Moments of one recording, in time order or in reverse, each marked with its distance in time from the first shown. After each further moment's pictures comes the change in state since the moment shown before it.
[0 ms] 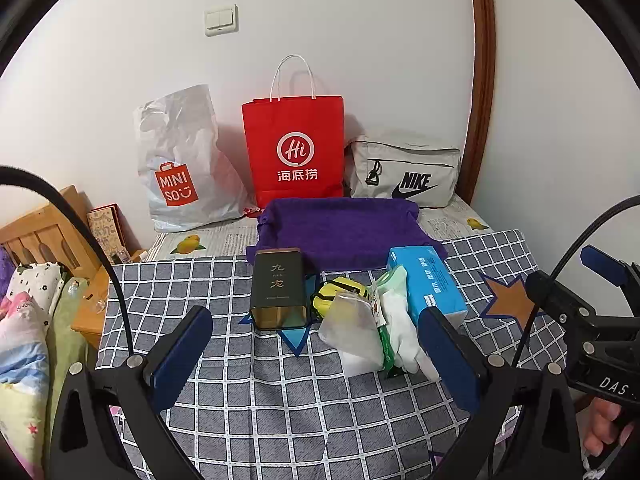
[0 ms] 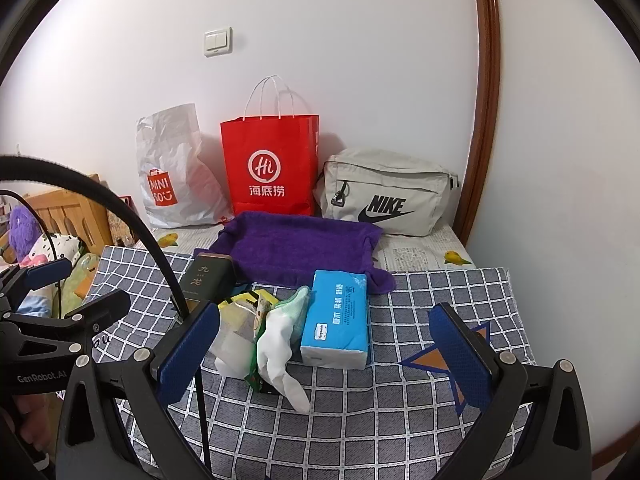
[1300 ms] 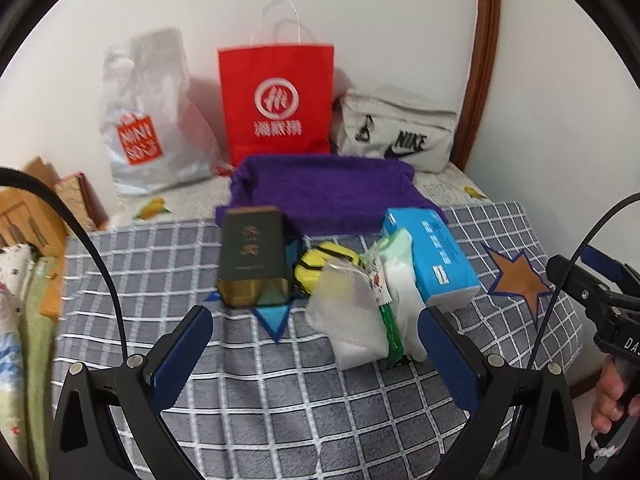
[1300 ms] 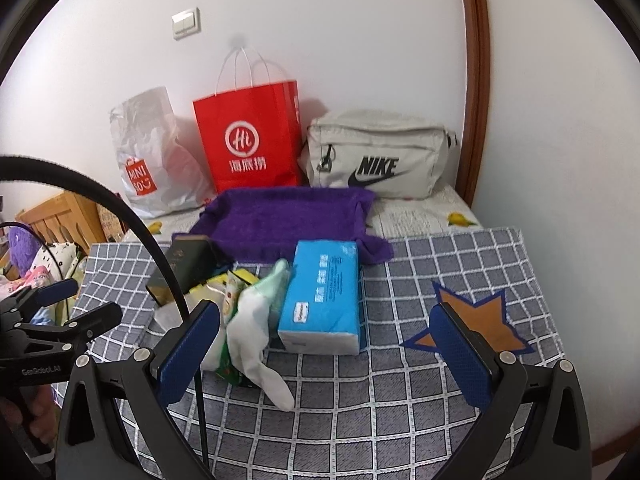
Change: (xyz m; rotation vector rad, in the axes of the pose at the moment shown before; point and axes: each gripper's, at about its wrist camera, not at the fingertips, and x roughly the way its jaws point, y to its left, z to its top) left arm 0.084 0.005 -0.020 -0.008 0.140 -0.108; right arm 0.050 -0.033 -0.021 0.082 0.081 0.019
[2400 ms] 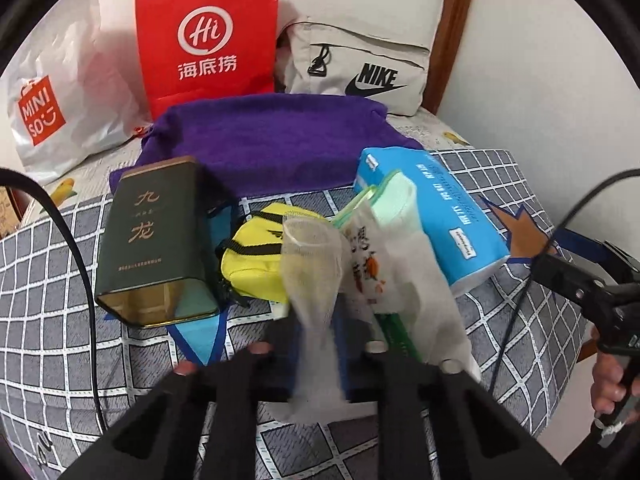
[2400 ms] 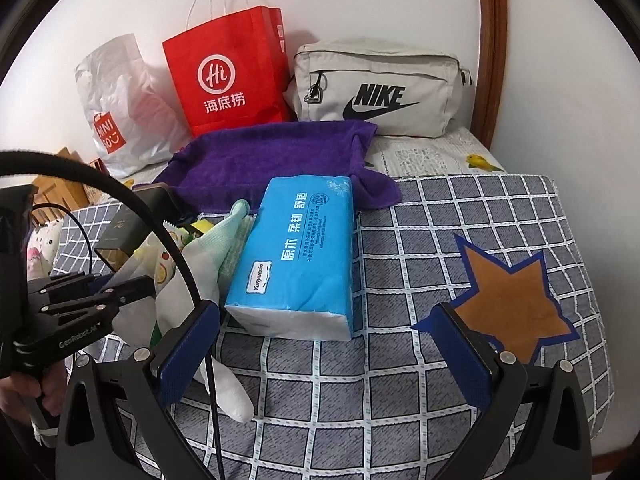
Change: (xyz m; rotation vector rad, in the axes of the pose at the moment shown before) left arm 0.112 -0.013 -0.003 0.102 0.127 -0.152; right arm 0.106 -0.024 -0.032 0.010 0.177 0.019
